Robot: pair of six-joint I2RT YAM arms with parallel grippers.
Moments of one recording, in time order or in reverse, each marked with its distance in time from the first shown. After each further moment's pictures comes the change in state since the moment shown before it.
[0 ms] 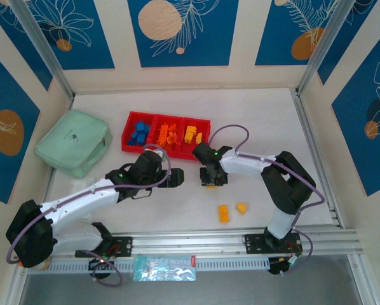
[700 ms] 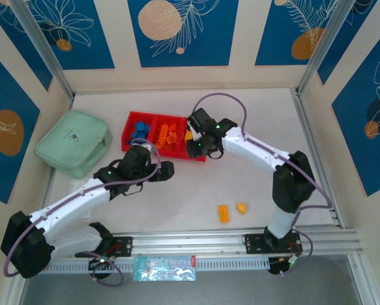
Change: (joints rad) left arm 0.130 -0.080 0.027 -0.093 -0.007 0.053; right arm -0.067 0.035 0.450 -0.118 -0.117 -0.406
